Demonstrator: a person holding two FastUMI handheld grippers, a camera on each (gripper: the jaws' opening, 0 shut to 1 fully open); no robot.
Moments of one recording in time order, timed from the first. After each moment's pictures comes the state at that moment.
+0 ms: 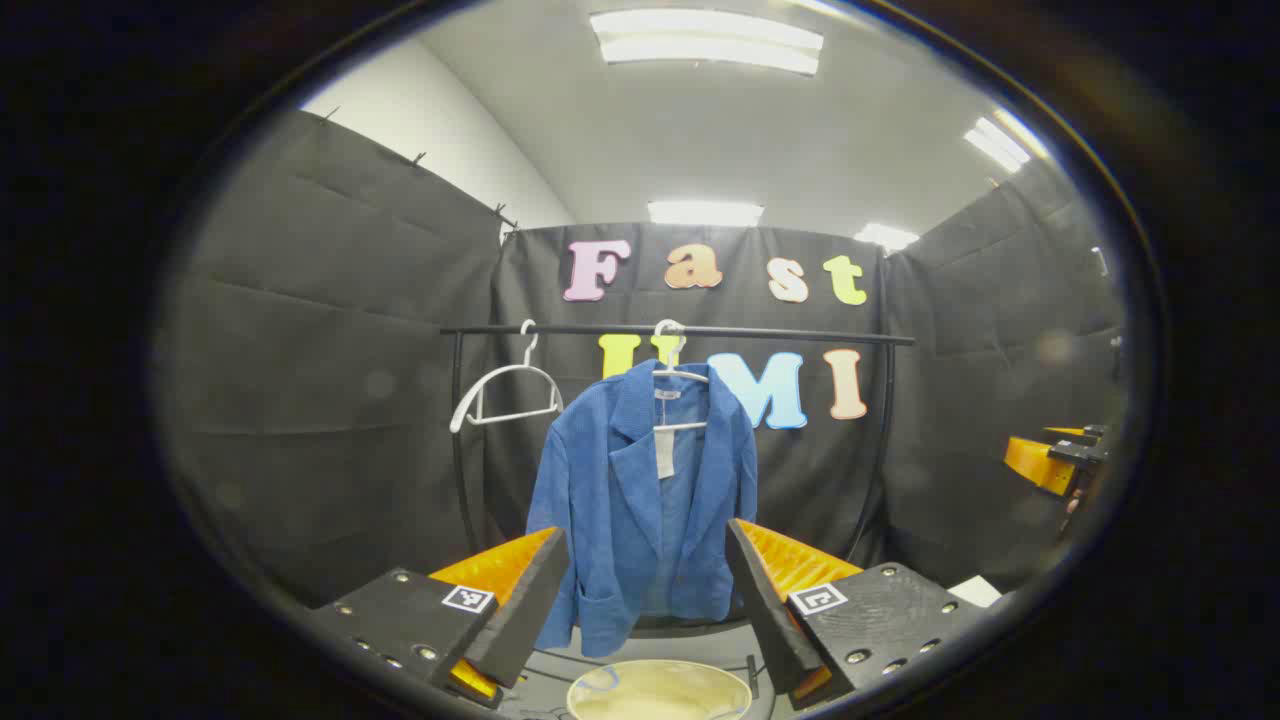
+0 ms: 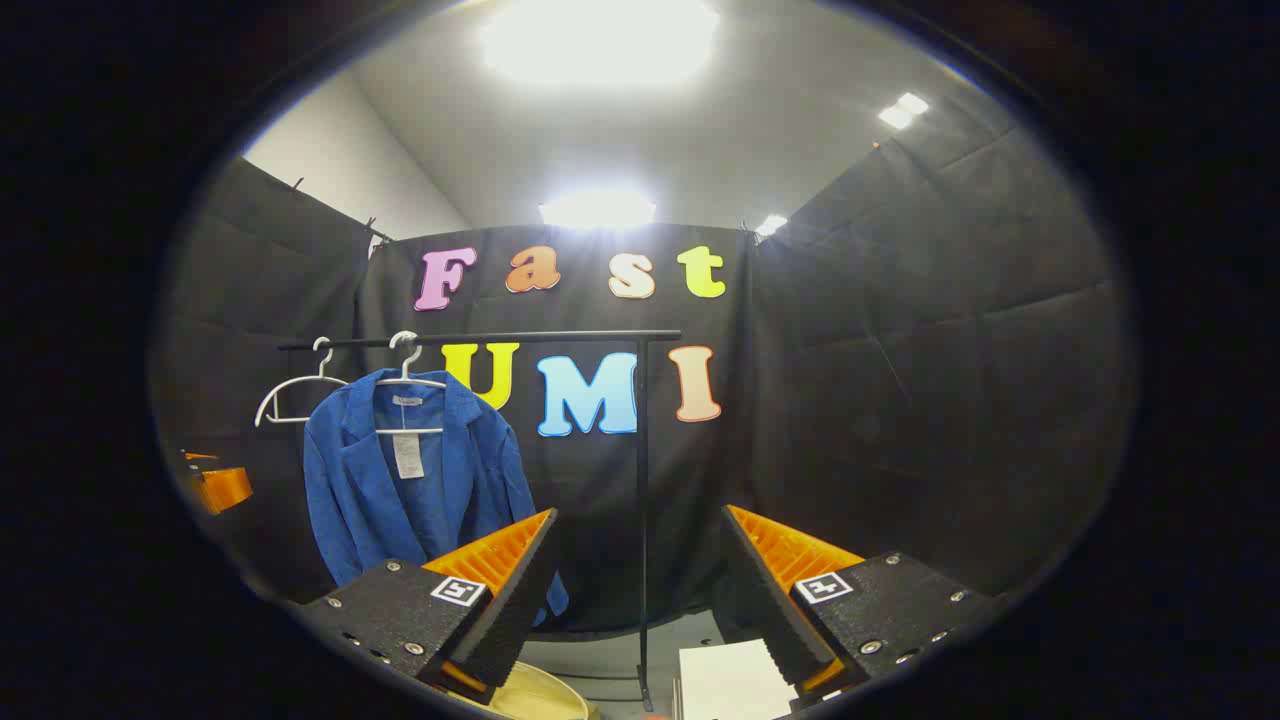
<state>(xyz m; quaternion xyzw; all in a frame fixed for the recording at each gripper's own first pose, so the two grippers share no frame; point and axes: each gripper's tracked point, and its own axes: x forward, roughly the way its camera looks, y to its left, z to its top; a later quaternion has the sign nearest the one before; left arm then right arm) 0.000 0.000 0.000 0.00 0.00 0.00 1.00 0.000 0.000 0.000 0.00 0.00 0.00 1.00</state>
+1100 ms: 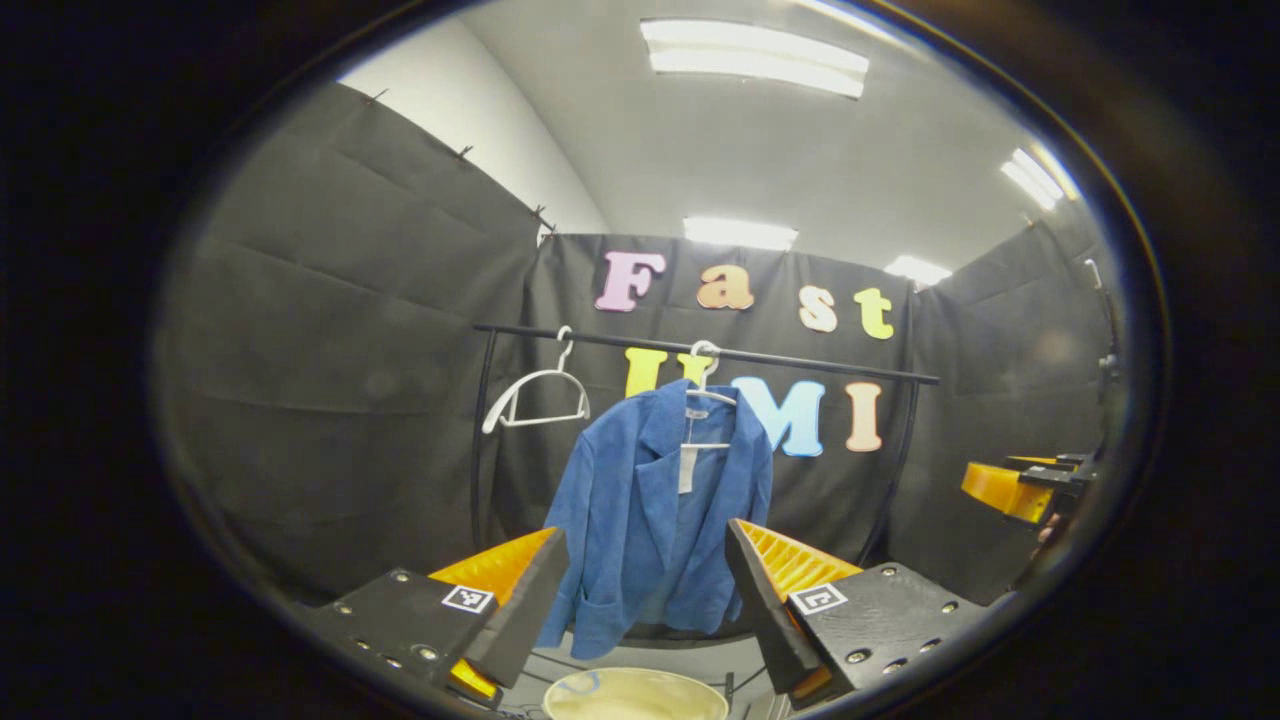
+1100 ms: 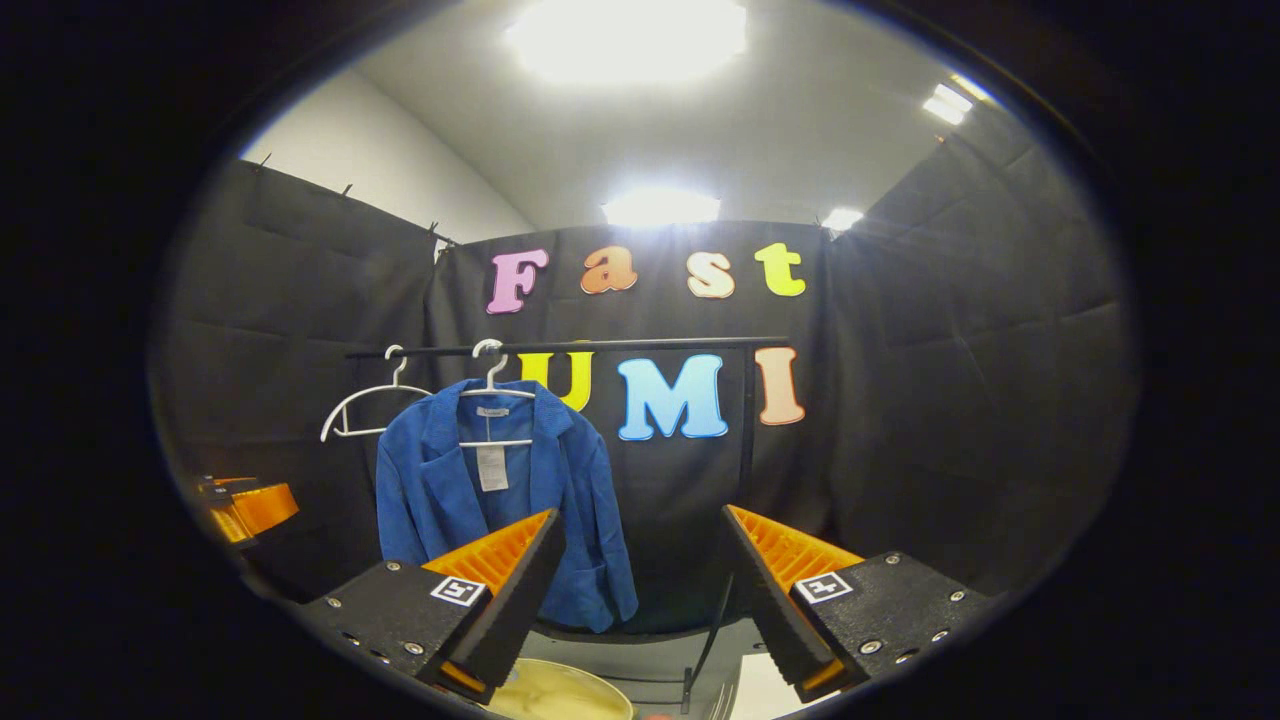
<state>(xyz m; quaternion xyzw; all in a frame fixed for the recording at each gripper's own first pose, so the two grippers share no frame) 0.006 0.023 0.012 -0.05 -0.02 0.03 1.00 0.032 0.094 0.019 0.00 0.00 0.11 0.99</state>
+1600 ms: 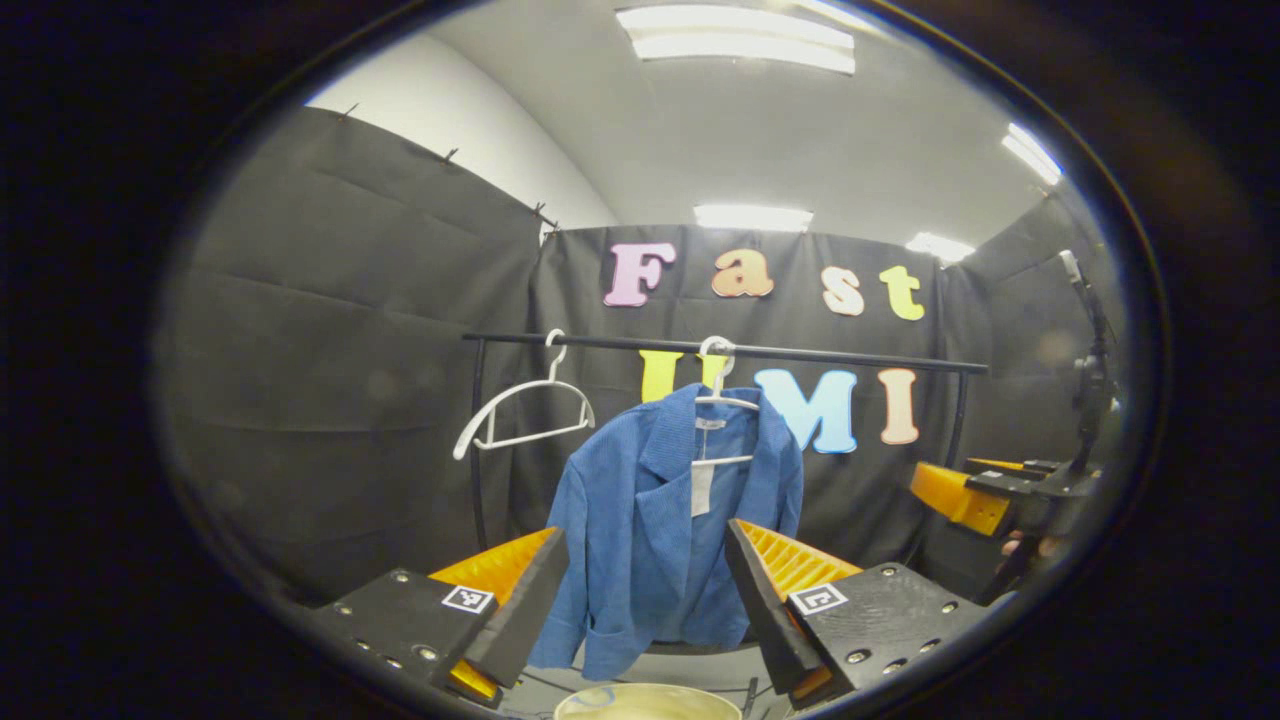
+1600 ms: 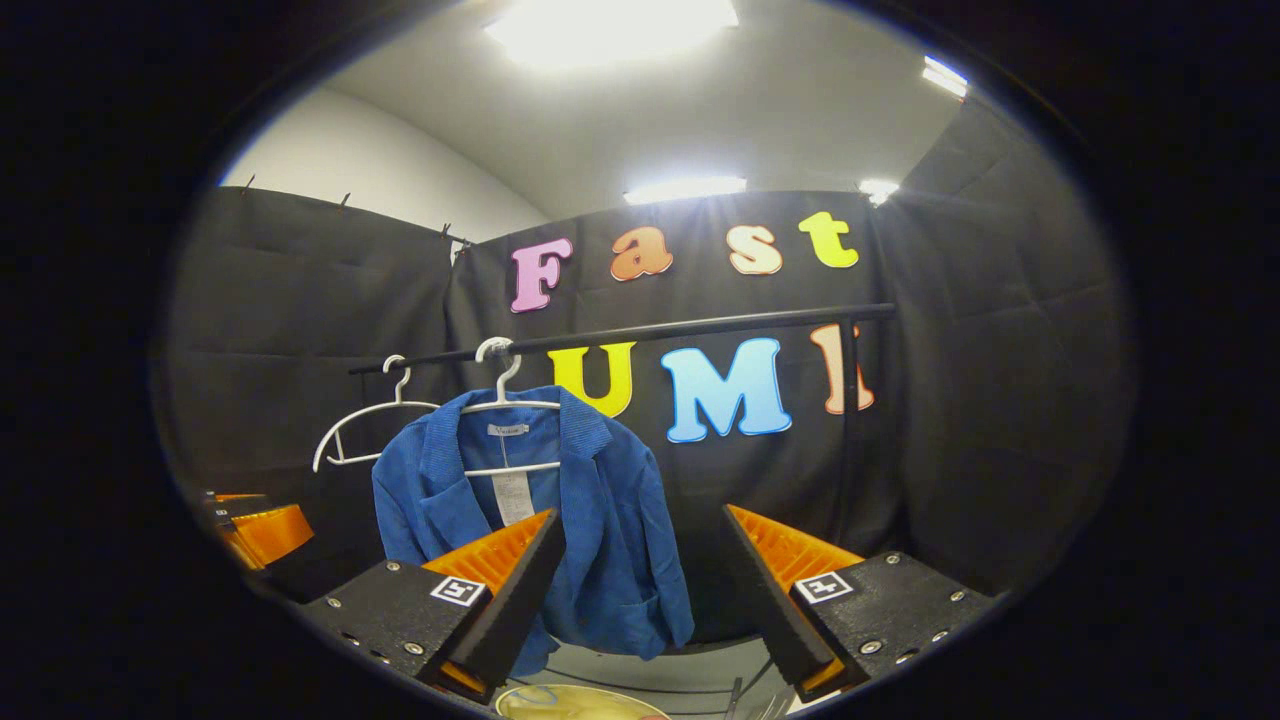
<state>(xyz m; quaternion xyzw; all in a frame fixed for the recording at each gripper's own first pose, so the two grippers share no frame) 0.105 0.012 0.026 -0.03 -0.01 0.08 1.00 0.159 0.167 0.011 0.03 0.03 0.18 0.98</state>
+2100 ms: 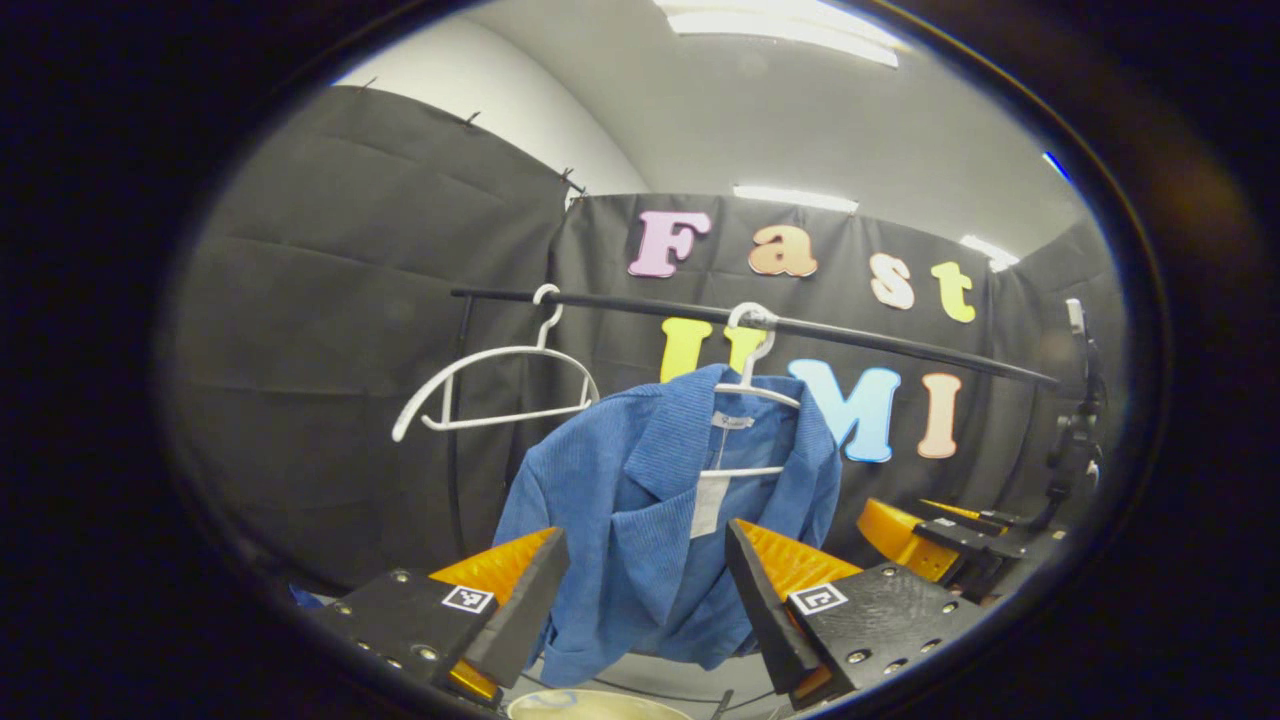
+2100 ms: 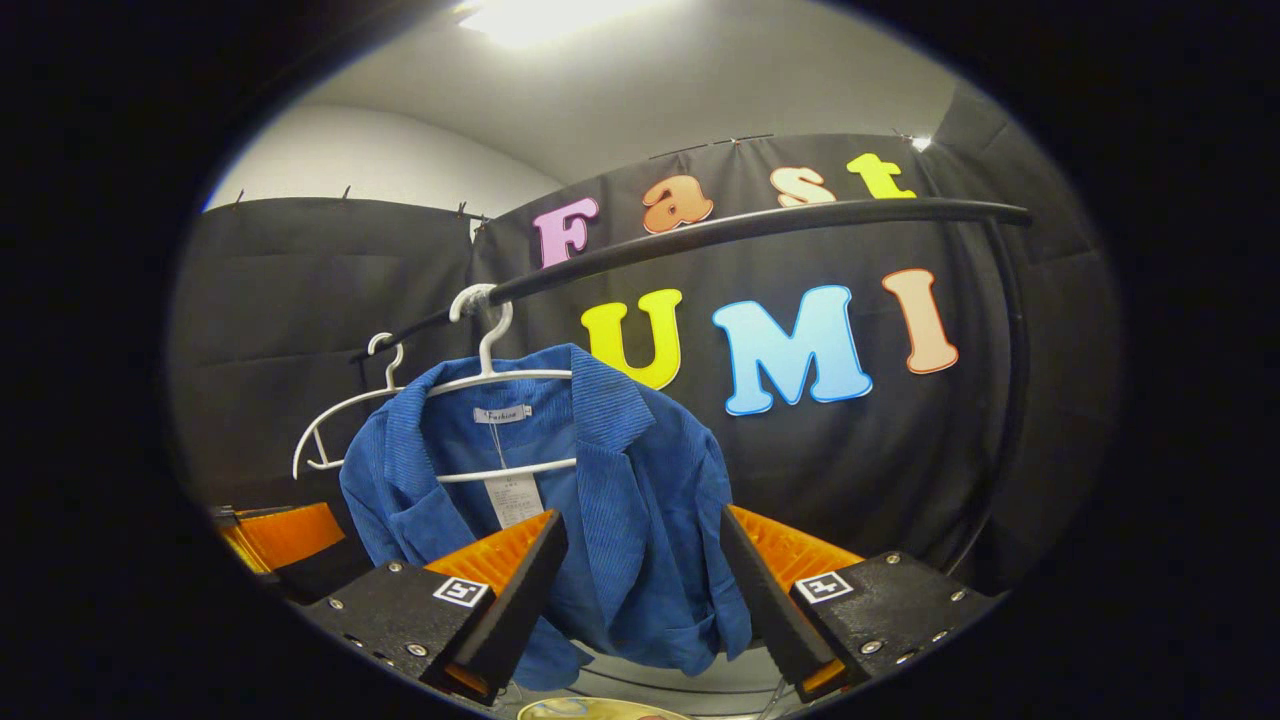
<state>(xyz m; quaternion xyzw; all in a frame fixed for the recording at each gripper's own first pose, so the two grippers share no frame) 0.229 0.013 -0.001 -0.08 0.03 0.12 0.99 0.266 0.237 -0.026 0.06 0.07 0.25 0.96</state>
